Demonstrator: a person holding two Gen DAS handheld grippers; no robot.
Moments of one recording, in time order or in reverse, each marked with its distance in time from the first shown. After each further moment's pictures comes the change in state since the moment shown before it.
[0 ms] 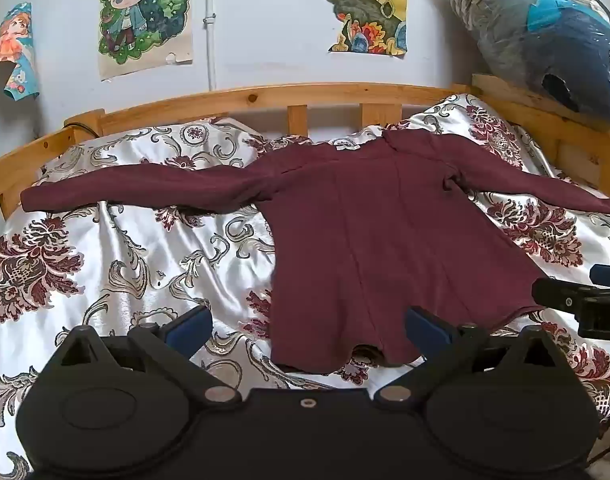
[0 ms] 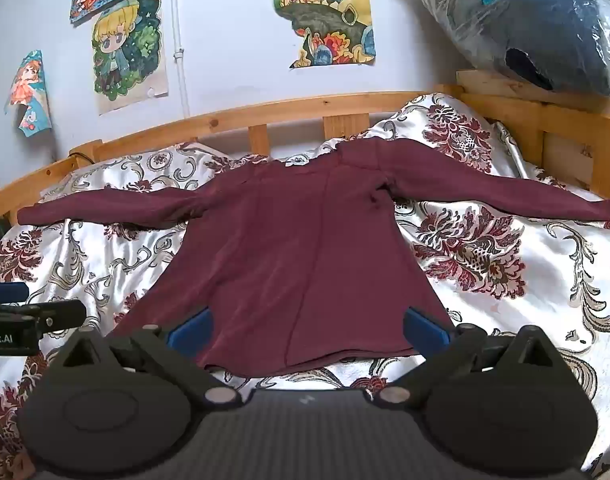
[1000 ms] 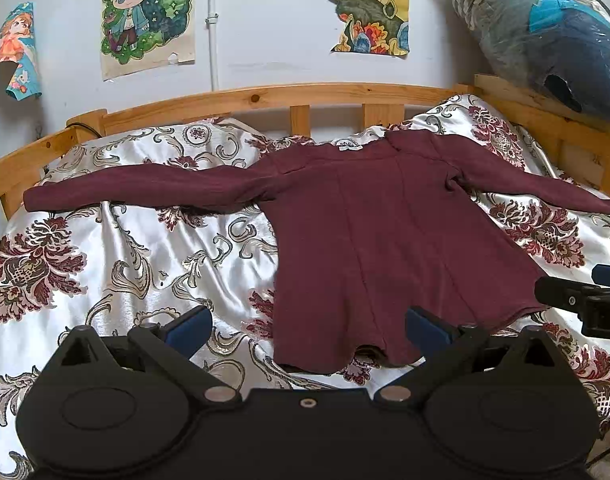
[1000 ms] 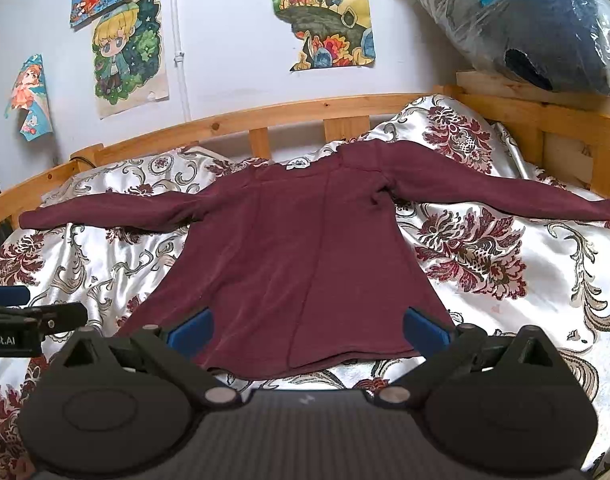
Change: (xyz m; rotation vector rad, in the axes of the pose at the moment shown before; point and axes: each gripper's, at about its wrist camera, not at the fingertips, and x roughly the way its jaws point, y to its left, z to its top) left arm 0.000 0.000 0.000 0.001 -0.005 0.001; right arm -0.001 0.000 0.000 0.009 -0.012 0.004
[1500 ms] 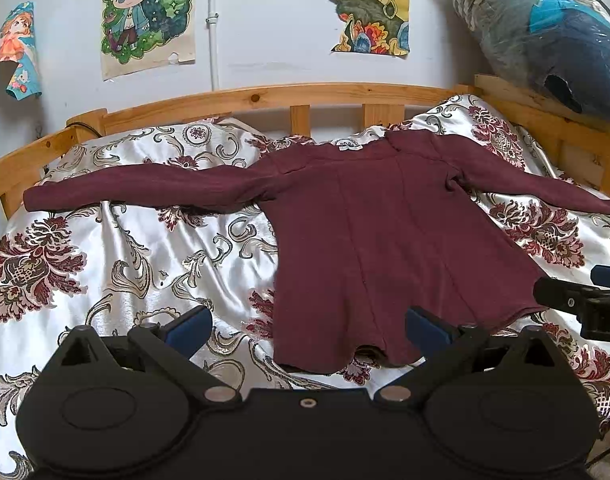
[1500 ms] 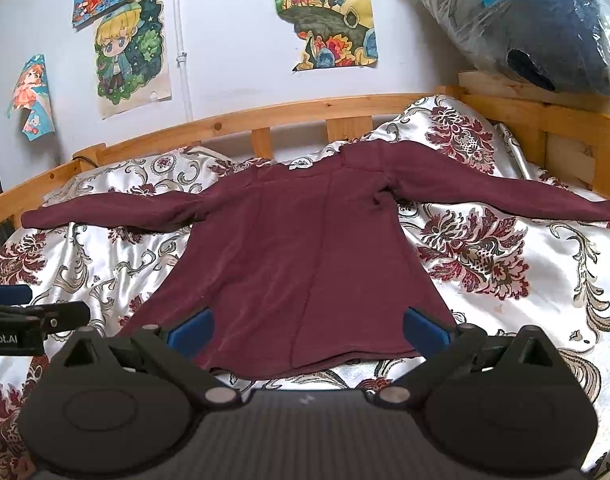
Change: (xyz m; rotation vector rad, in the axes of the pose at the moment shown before) left arm 0.000 0.000 0.000 0.000 0.001 0.000; right arm 0.000 0.002 -0.001 -0.004 -0.002 0.005
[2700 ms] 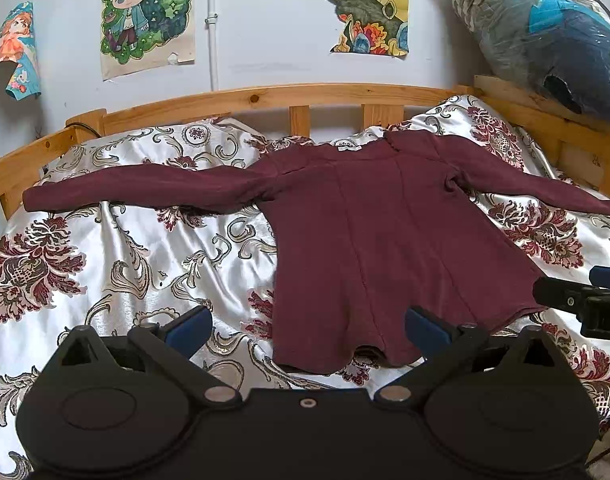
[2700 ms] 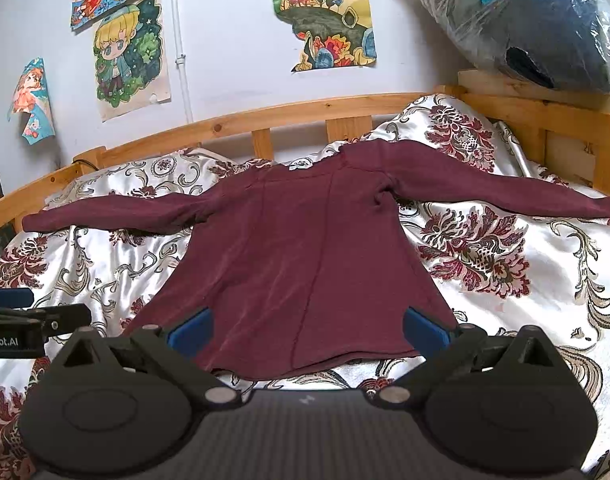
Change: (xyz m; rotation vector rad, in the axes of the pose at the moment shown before) left arm -0.003 0.005 0.001 -0.001 0.000 0.000; right arm 0.000 0.000 0.000 0.008 0.000 0.004
